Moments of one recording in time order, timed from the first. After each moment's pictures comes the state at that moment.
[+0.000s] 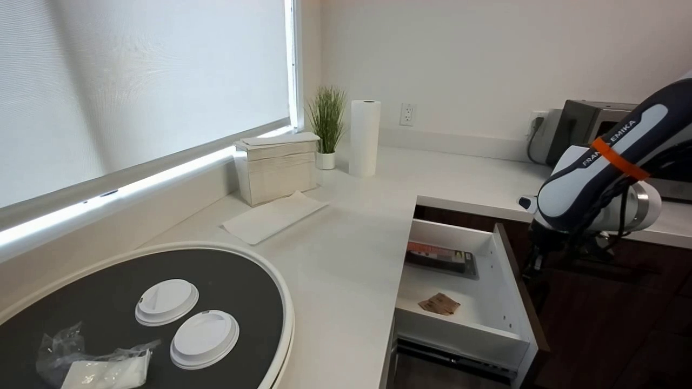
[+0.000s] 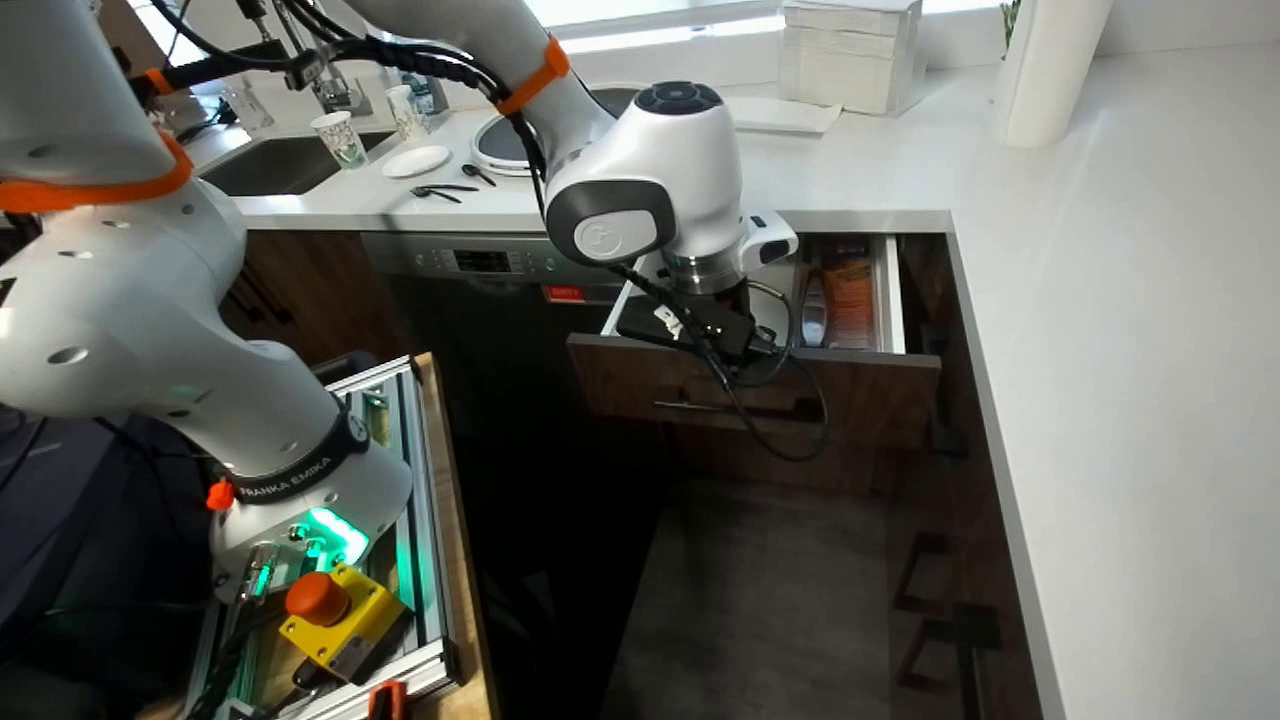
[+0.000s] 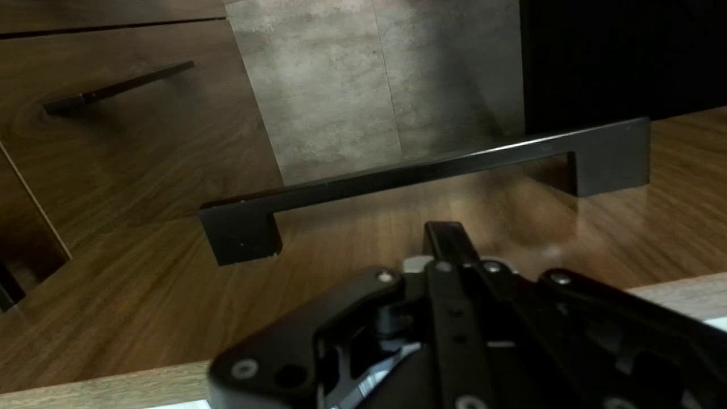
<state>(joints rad) -0.16 0.23 0.01 -2.52 0.14 2.85 -0.97</state>
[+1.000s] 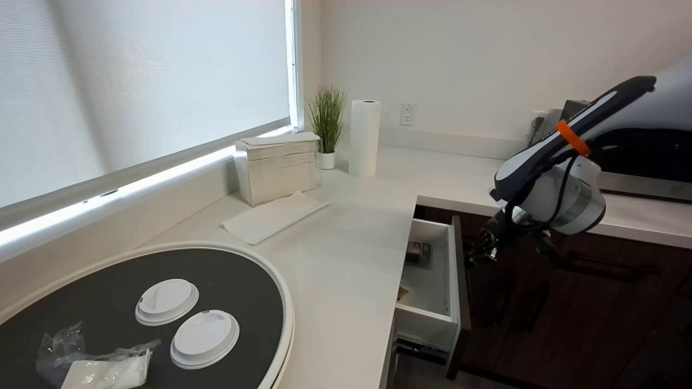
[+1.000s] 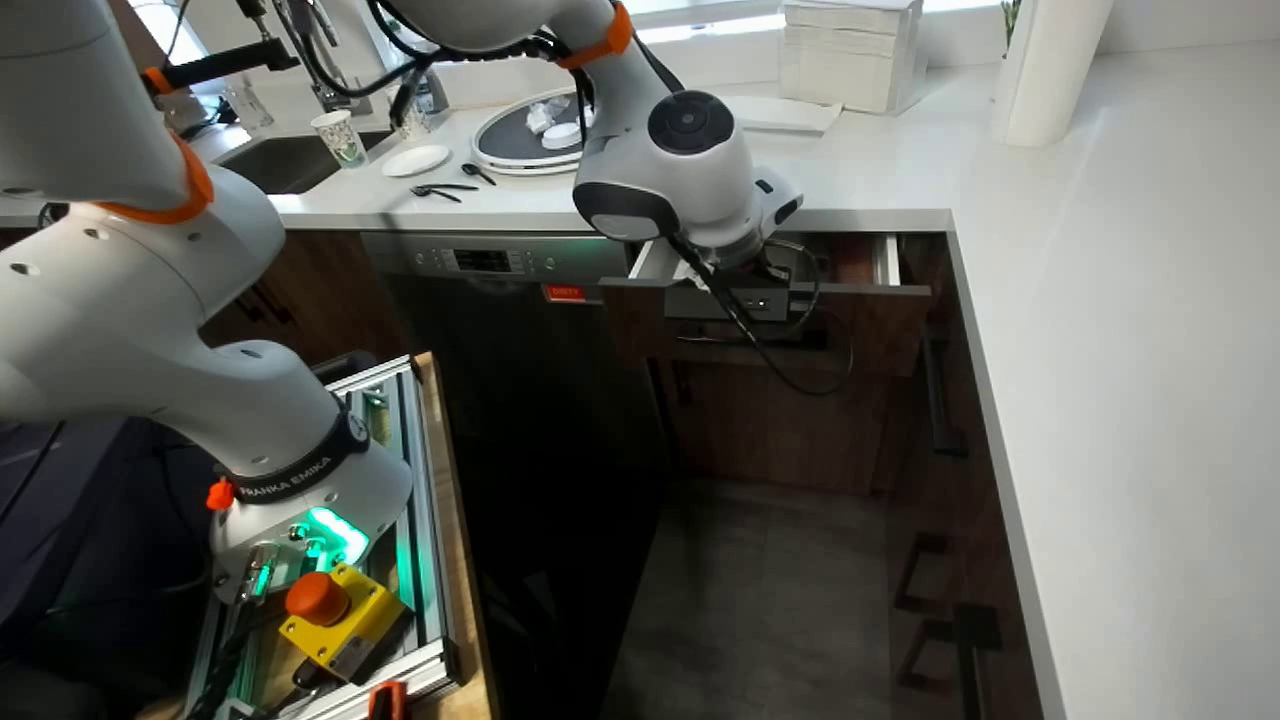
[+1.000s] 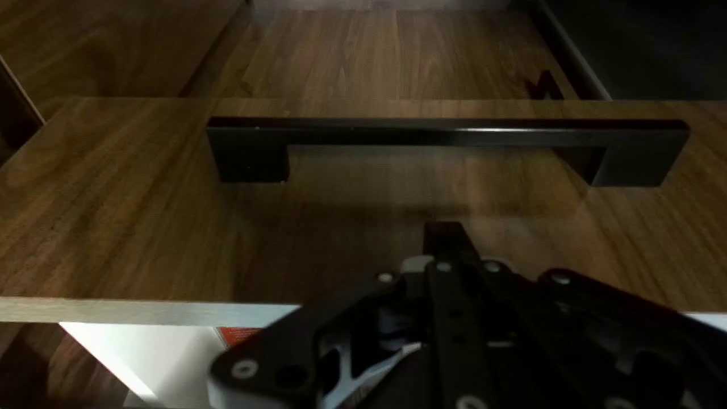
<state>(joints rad) -0.63 0.43 0.65 -2.38 0.64 3.02 -1.60</state>
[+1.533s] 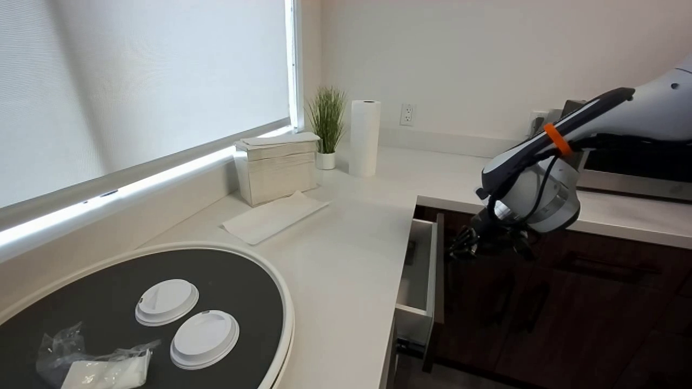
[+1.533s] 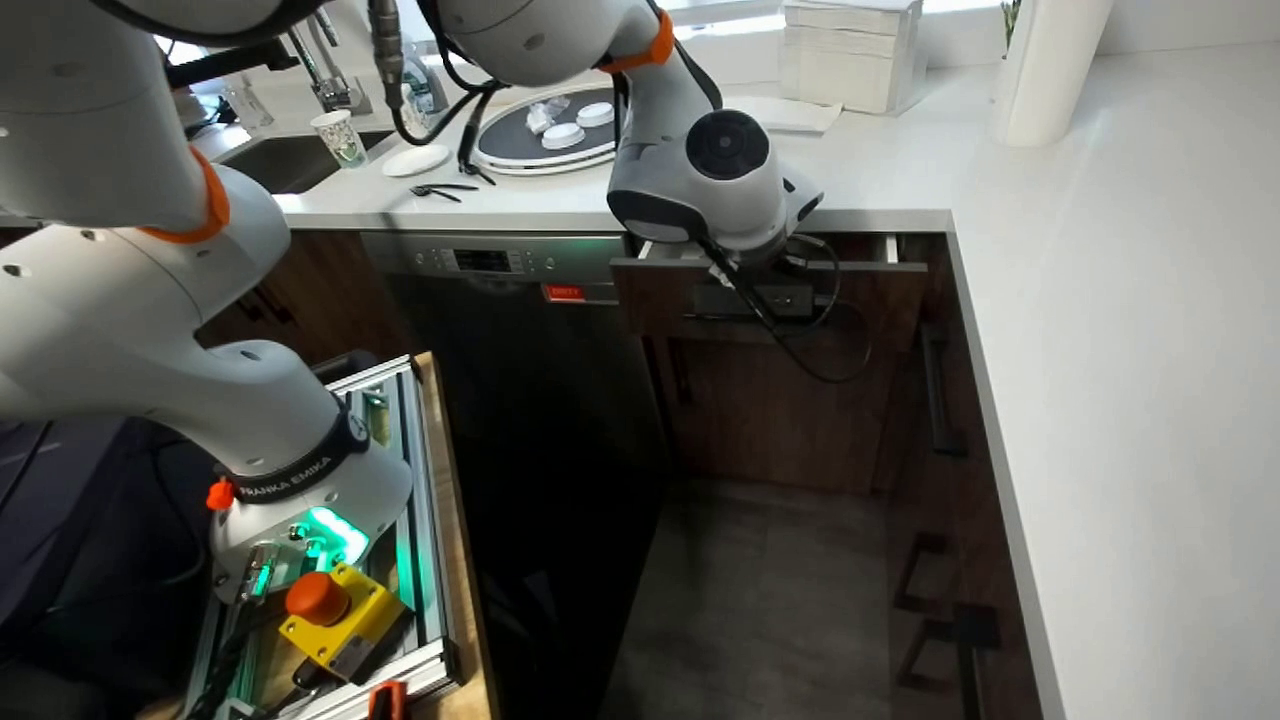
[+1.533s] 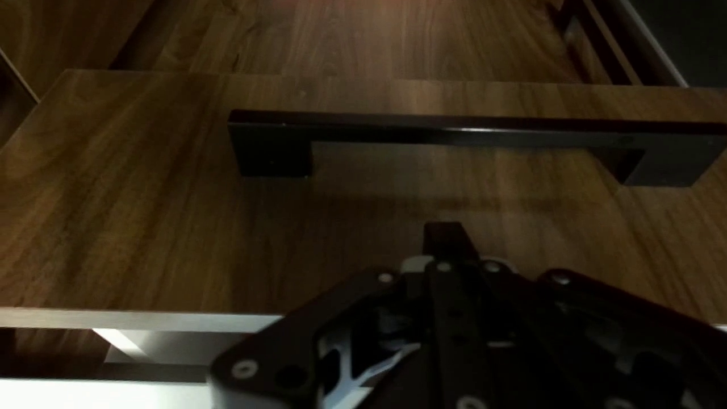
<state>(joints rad) -0.72 0.60 0.76 -2.25 0.64 3.04 -1.68</state>
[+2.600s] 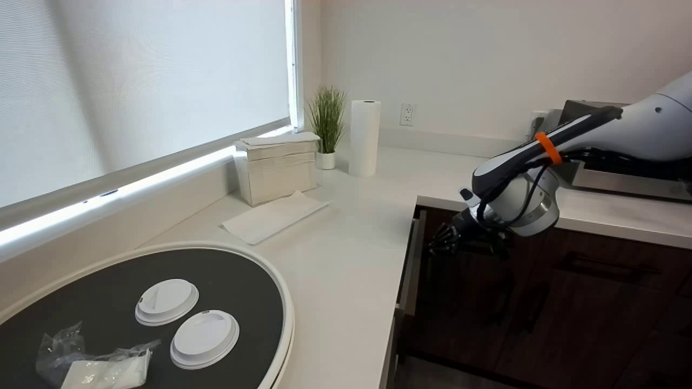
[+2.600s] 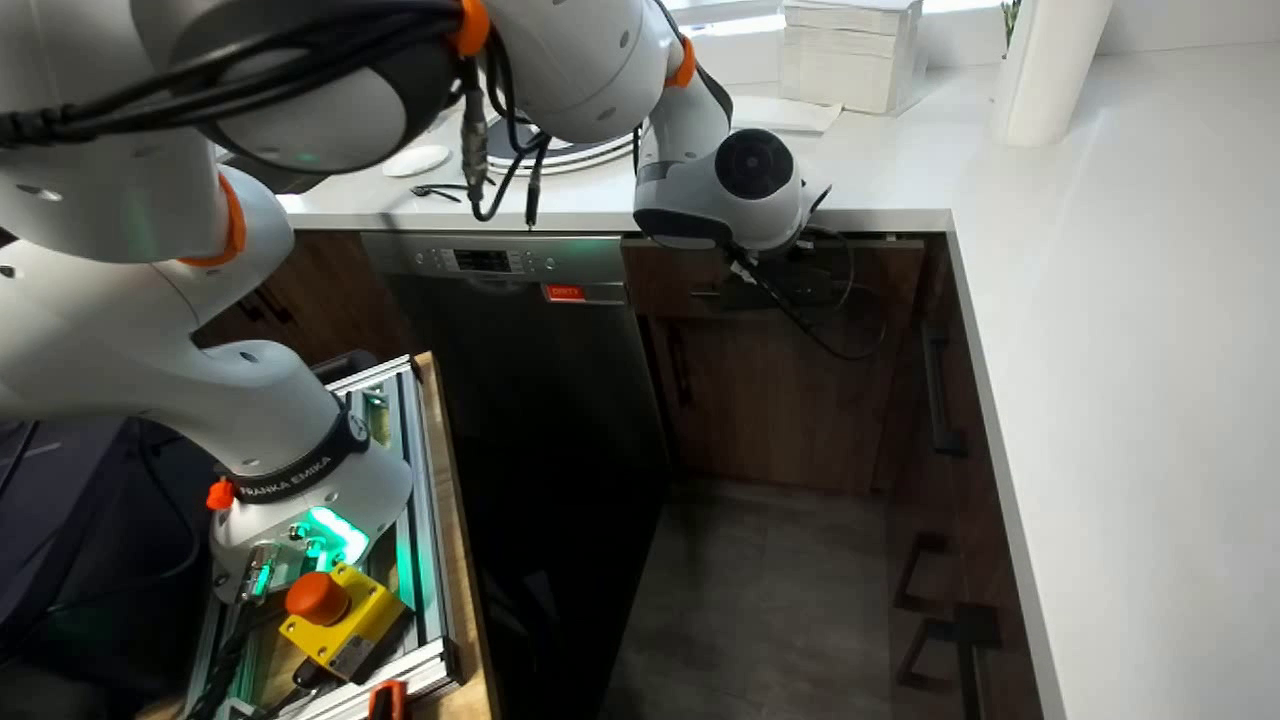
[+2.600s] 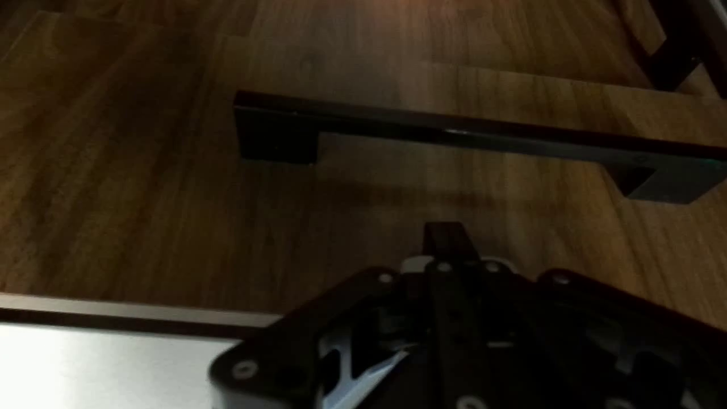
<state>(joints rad) -0.79 0.81 0.87 -2.14 0.45 3.07 -1.70</state>
